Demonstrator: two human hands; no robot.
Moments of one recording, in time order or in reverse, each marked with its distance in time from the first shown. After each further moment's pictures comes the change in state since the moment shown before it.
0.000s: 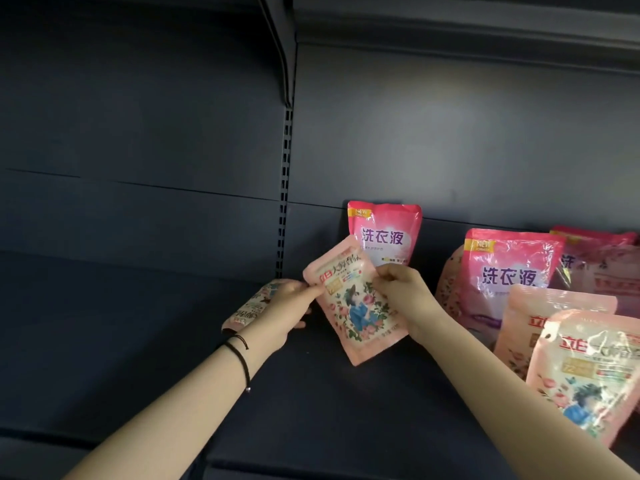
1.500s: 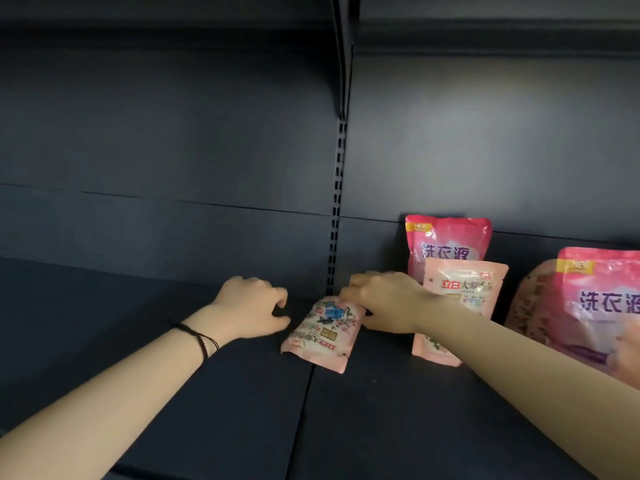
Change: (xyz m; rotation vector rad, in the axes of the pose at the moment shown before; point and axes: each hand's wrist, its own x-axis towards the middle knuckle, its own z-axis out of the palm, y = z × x) left_hand 0.014 0.011 -0.160 1.608 0.021 0.432; right_hand 0.027 -0.047 0.091 -1.486 -0.453 -0.881
